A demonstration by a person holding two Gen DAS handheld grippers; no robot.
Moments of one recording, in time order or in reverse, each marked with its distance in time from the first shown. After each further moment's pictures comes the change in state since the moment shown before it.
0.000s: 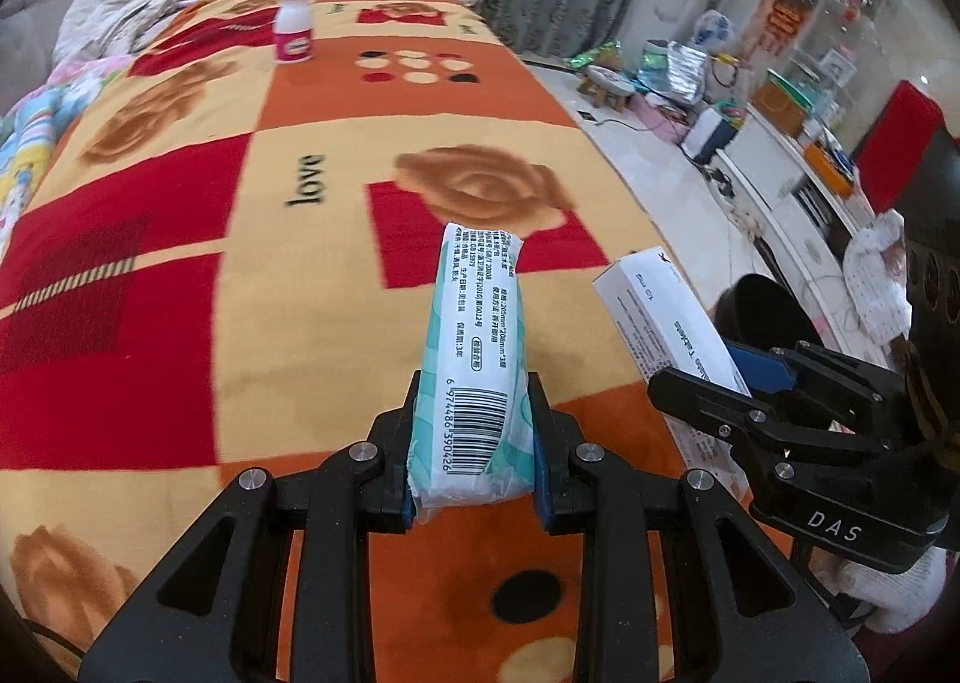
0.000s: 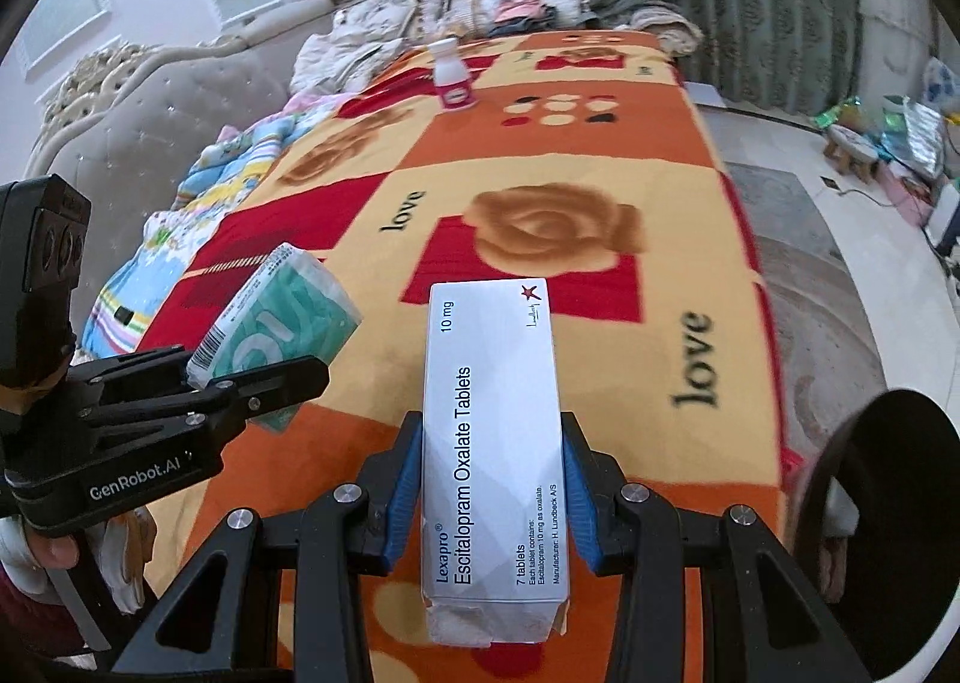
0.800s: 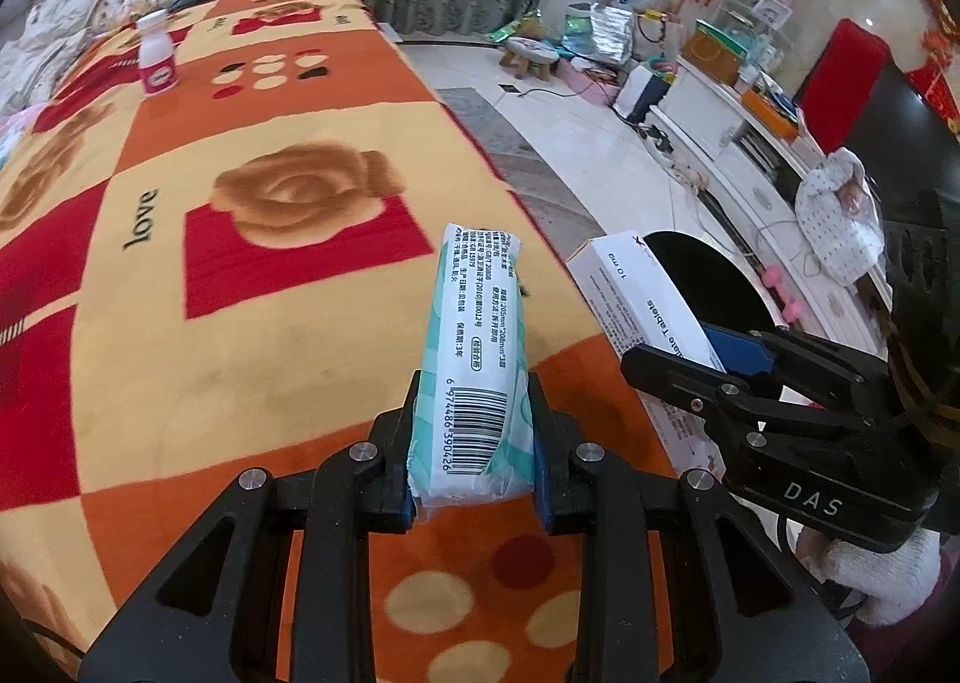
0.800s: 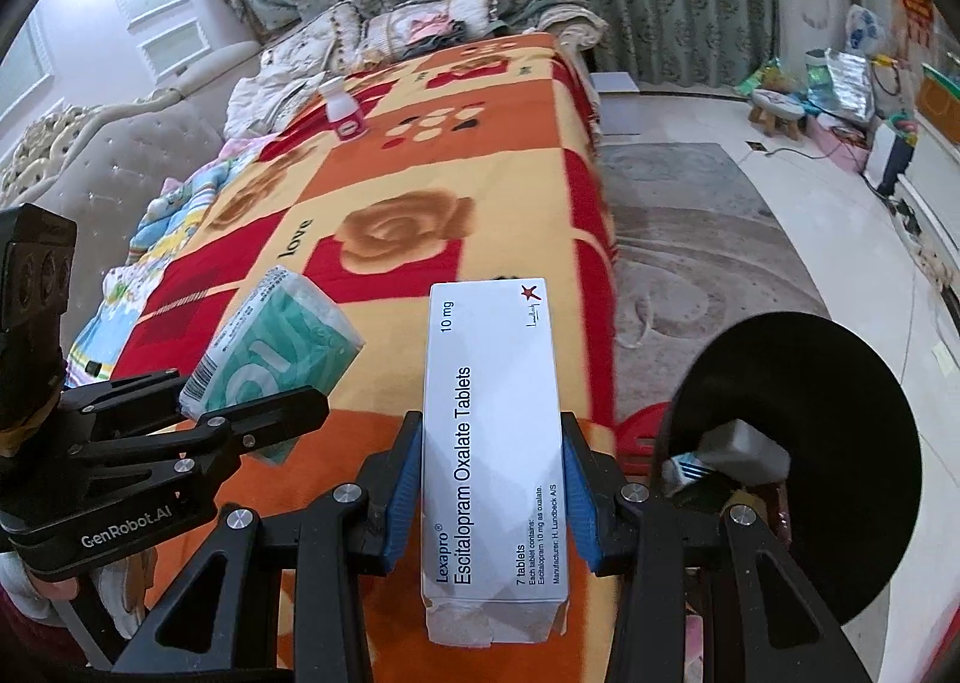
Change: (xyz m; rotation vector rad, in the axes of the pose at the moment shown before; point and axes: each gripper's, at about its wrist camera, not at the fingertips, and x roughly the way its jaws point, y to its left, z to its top) left arm 0.029 -0.093 0.006 0.131 0.045 -0.099; right arm -0.045 -0.079 -0.030 0.143 -0.038 -0.087
